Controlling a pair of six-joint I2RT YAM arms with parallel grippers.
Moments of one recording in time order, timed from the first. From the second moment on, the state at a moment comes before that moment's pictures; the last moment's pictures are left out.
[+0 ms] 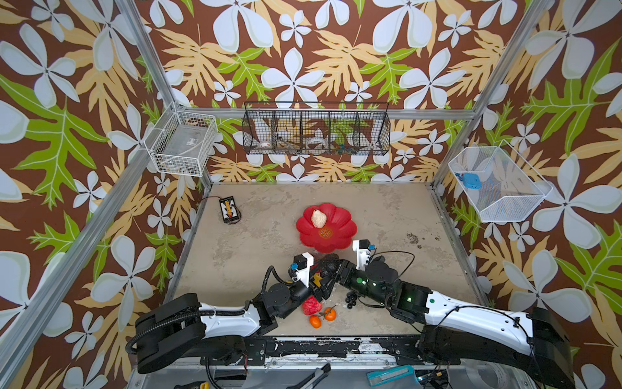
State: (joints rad) left arm -1.09 1.24 0.24 1.09 -0.24 -0.36; right arm 1.06 1.06 0.61 0.14 0.16 1.21
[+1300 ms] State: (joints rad) left arm -0.76 1.45 1.10 -0.27 -0.12 -0.30; right arm 1.05 0.45 0.47 -0.46 0.70 0.87
